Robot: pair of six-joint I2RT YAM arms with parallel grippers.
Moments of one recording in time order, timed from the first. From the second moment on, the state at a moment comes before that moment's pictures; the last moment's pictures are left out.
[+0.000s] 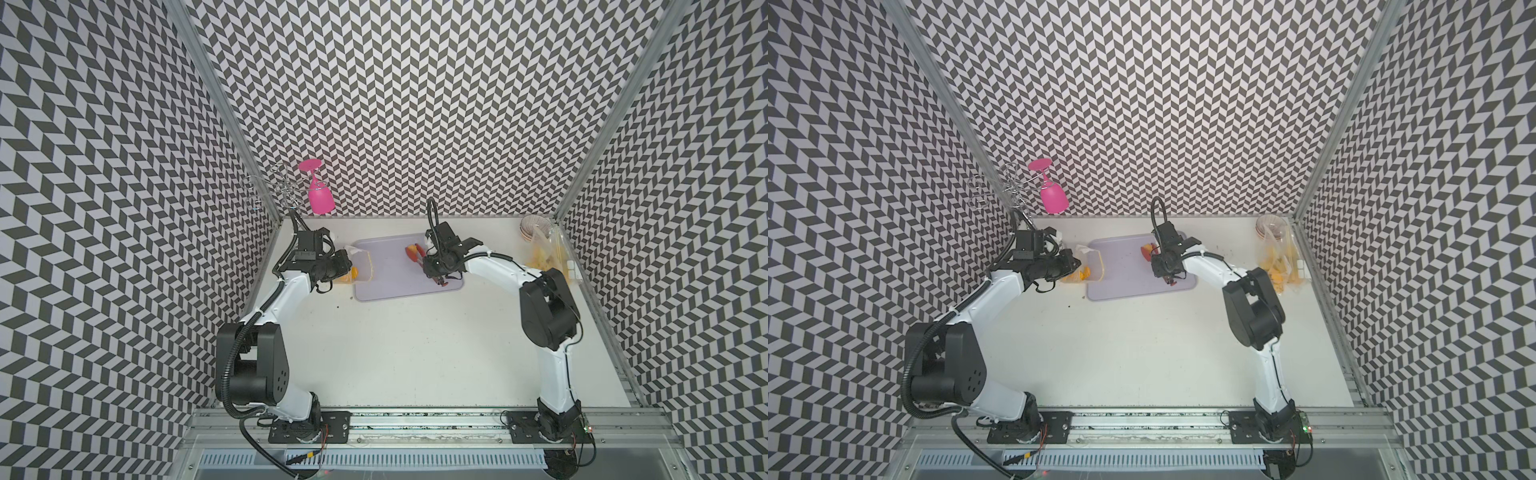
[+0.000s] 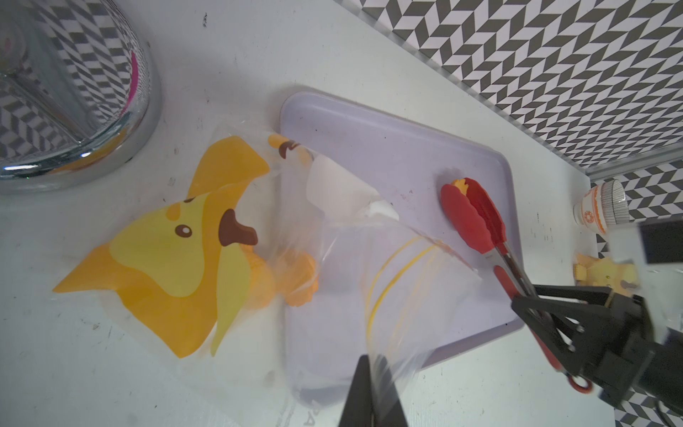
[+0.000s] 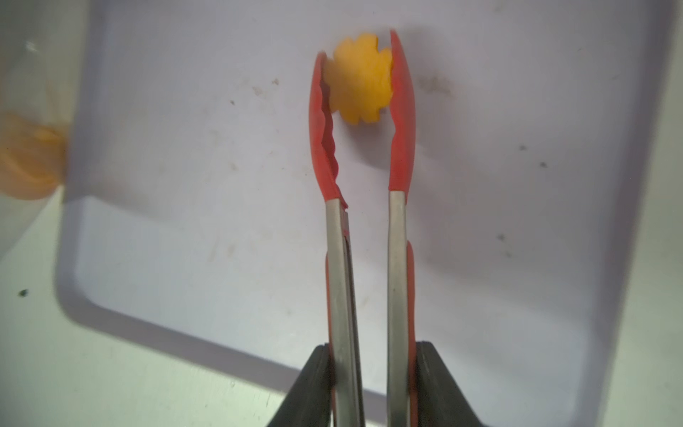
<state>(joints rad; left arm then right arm) -0.04 1.53 1.10 -0.37 0.39 -0.41 0.56 2.01 1.61 -0.59 -0.03 0.26</state>
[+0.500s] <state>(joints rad) -0.05 1.53 1.10 -0.37 0.41 -0.41 0.77 1.62 1.32 -0.43 -0.08 0.13</state>
